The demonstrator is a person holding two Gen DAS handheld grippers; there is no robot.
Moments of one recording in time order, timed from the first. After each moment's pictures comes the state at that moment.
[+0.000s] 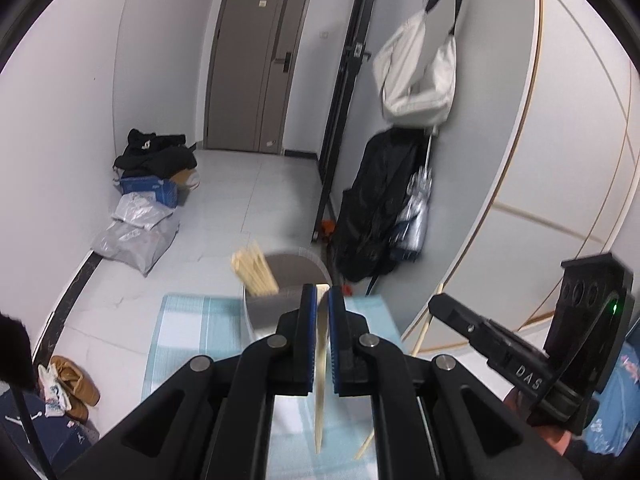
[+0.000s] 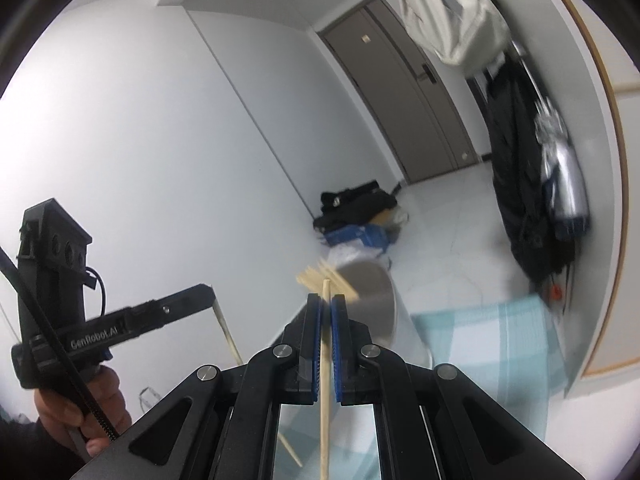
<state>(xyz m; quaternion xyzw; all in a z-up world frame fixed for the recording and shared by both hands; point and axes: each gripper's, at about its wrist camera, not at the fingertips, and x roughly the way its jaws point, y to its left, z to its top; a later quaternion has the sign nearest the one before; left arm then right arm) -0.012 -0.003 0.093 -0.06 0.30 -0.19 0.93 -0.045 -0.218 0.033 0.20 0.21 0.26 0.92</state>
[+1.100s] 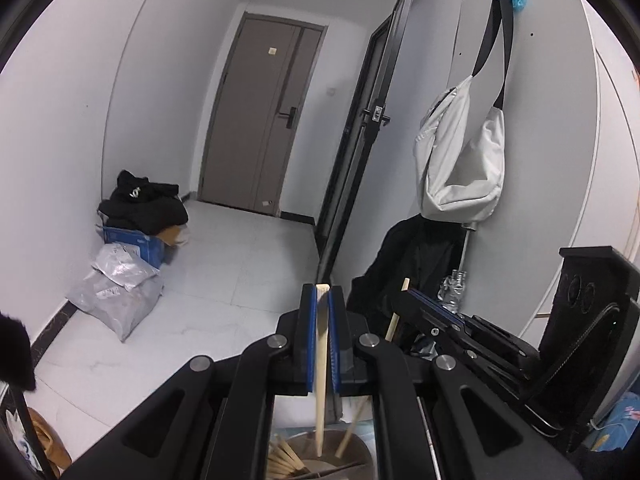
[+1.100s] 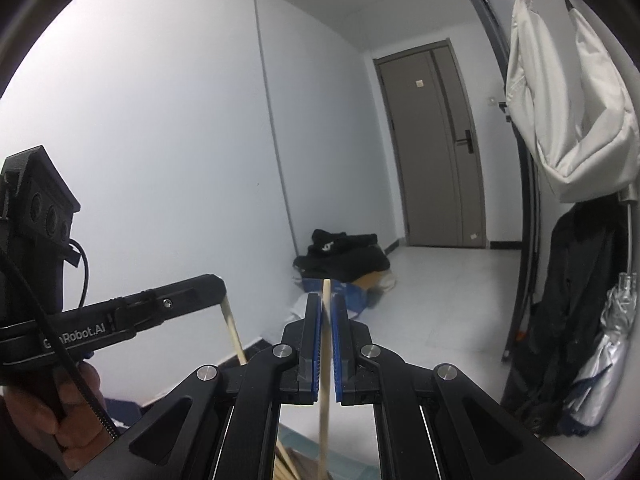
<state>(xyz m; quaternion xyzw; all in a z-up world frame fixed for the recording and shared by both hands) 0.114 0.019 0.082 -0.11 0.19 -0.19 0.96 0.122 -0.158 0.082 0.04 0.13 0.26 0.96</state>
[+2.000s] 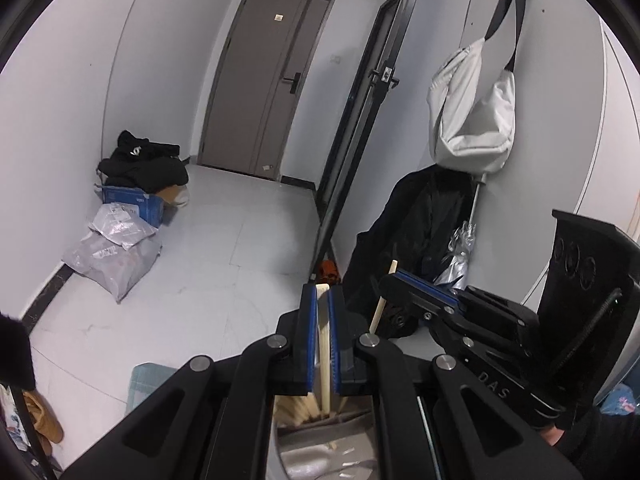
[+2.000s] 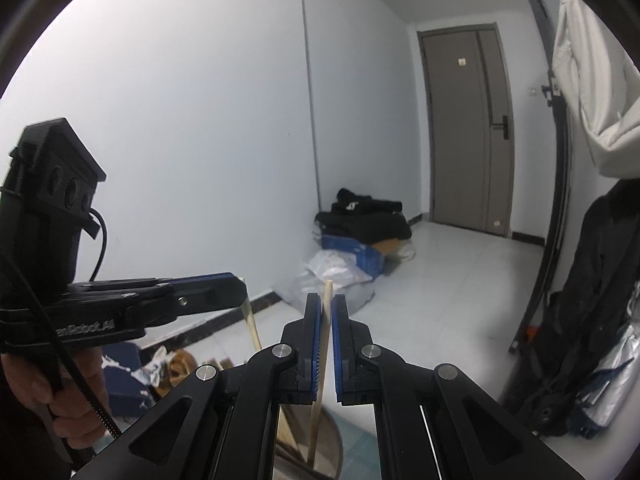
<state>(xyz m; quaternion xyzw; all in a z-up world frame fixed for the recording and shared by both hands) 0.114 0.020 0.040 -0.11 0.25 -0.20 0.94 0.126 -0.138 0.034 -0.03 0.18 0.31 0.93</state>
